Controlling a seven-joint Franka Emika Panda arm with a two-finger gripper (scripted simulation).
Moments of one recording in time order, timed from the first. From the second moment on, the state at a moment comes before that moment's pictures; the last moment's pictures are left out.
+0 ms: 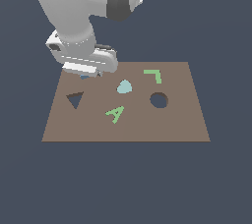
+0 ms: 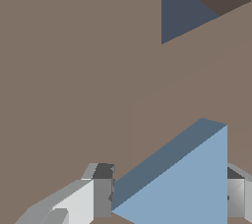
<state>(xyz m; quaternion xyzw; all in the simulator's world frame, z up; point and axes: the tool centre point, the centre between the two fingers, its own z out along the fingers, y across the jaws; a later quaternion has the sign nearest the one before) -0.093 -0.127 0.031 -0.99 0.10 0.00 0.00</state>
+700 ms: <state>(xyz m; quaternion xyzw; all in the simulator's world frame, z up) -0.067 -0.150 0.034 -1.00 -0.04 0.00 0.00</state>
